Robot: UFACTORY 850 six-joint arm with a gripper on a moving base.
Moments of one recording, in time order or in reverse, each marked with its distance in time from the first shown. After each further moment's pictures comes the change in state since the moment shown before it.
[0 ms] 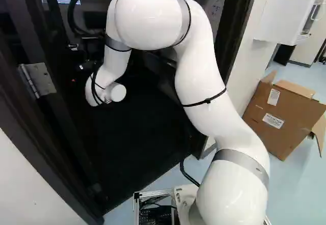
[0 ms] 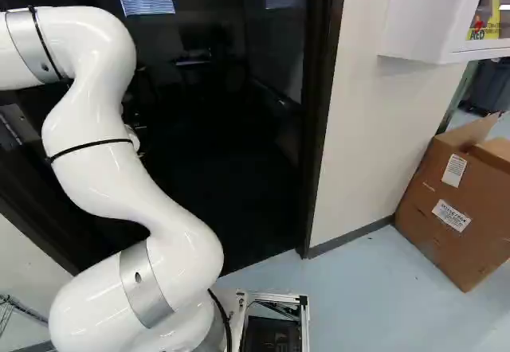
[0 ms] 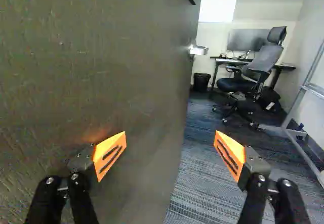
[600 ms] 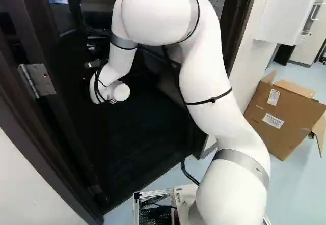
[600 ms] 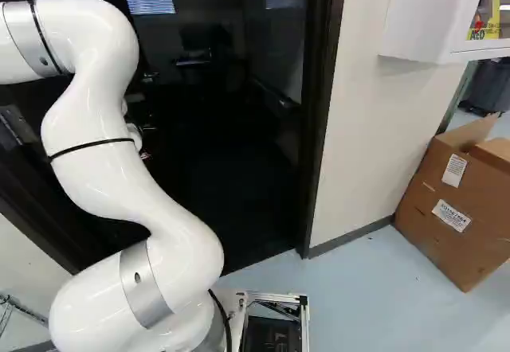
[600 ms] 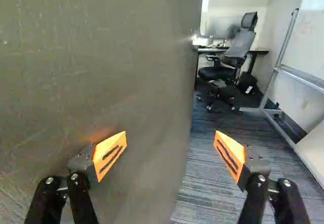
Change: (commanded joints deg) arm -1.3 2.1 2.8 7.7 -2.0 0.0
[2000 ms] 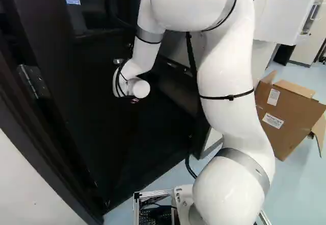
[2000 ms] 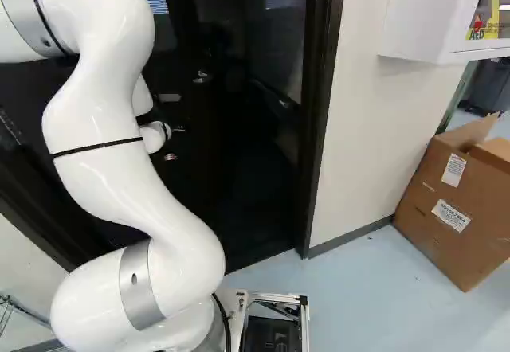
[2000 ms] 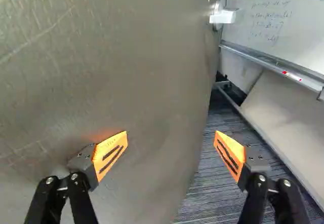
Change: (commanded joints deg) arm -9.1 8.4 11.1 8.6 -3.6 0.0
